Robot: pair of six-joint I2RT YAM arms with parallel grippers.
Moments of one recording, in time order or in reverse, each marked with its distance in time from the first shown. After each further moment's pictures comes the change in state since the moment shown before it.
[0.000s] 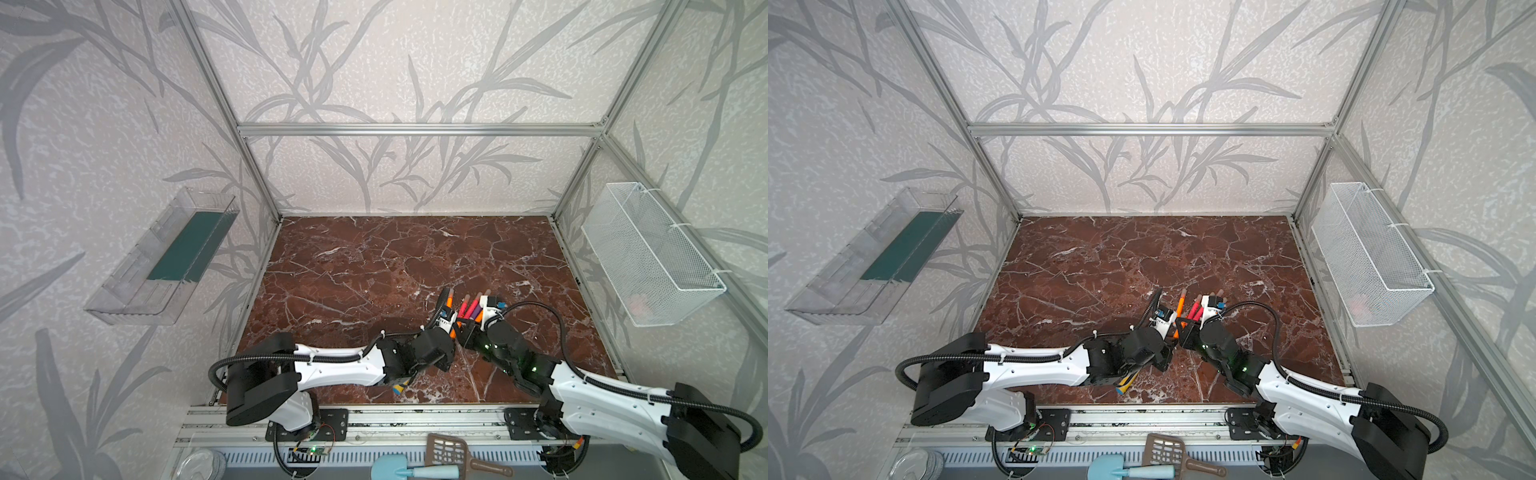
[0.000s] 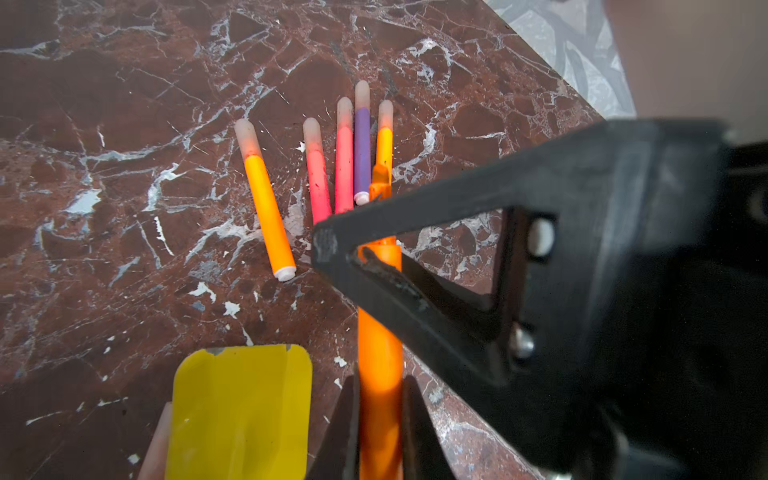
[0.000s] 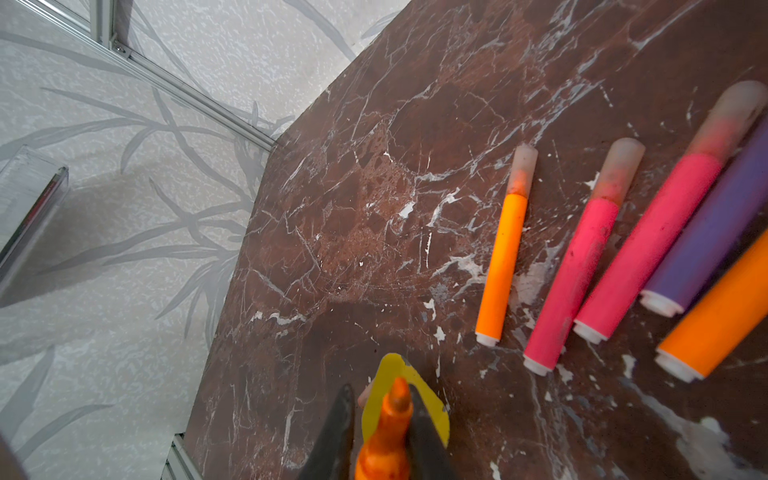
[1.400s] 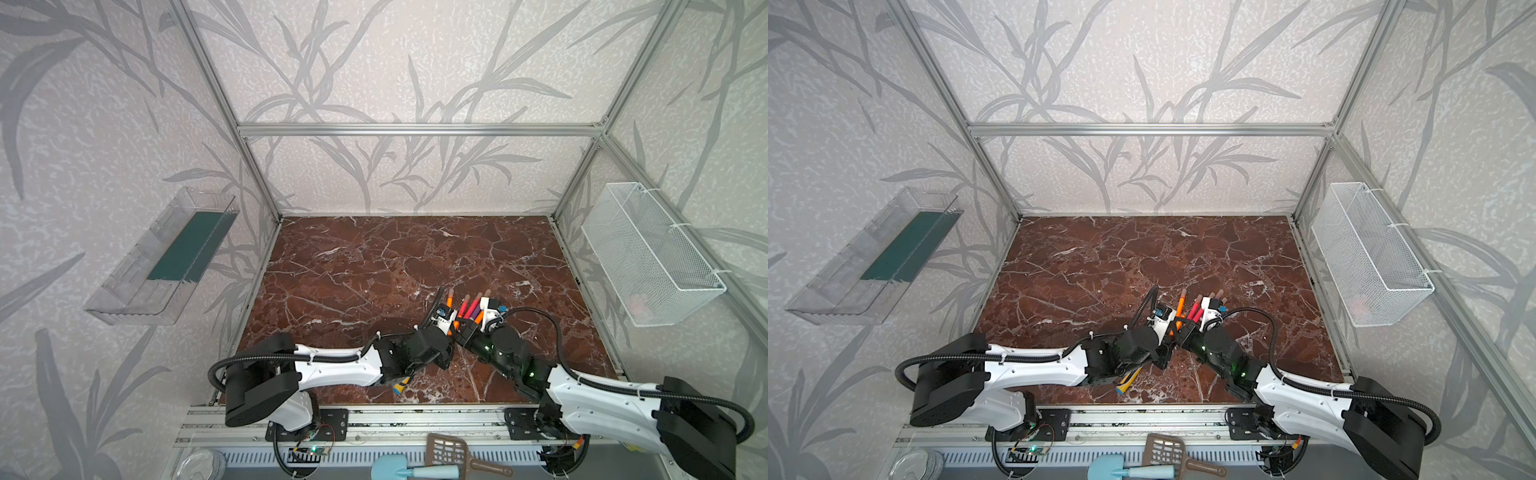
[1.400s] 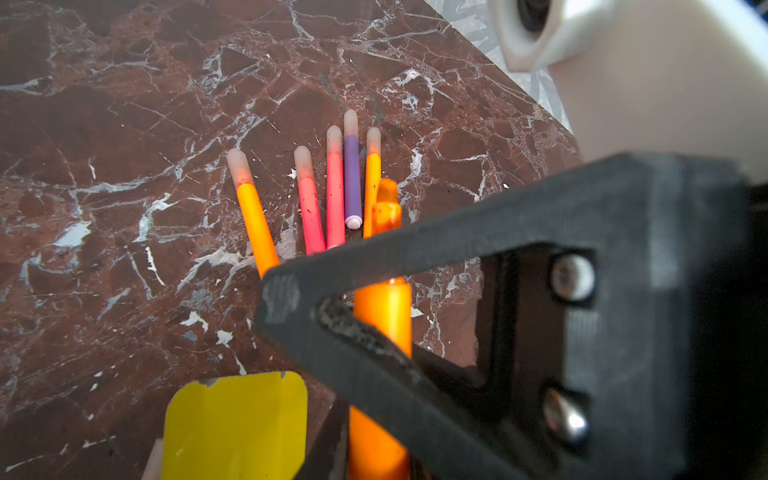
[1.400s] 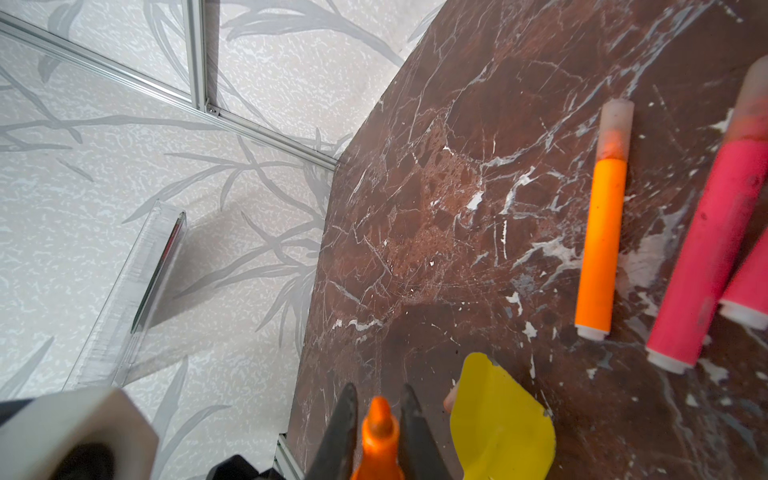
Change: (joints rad) left arm 0.021 0.005 -0.049 0.129 0.024 0.044; right arm 0.035 0.024 -0.081 0.272 -0.022 0.184
